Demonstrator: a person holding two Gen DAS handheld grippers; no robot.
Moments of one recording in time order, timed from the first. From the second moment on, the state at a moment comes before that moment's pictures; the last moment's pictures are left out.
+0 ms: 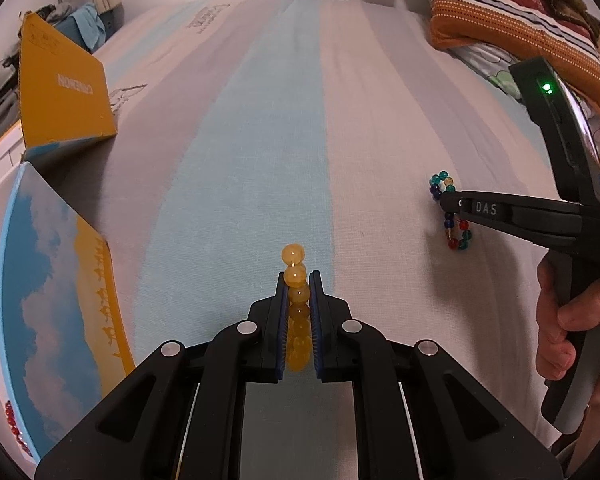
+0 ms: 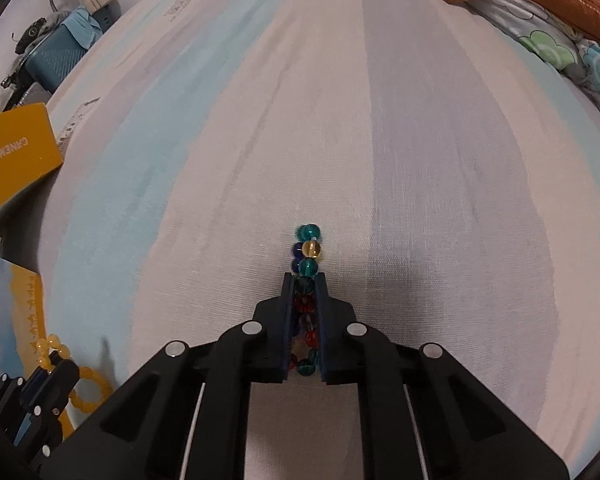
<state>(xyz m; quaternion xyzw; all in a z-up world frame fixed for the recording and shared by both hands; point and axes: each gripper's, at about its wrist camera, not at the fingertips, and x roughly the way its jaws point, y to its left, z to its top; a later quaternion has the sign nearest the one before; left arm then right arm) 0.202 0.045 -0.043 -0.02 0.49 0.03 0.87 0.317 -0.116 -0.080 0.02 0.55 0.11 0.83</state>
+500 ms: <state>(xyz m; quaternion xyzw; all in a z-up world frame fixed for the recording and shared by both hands) 0.201 0.052 -0.033 -0.03 0.49 0.04 0.87 0.290 -0.112 -0.040 0.01 0.51 0.11 0.85</state>
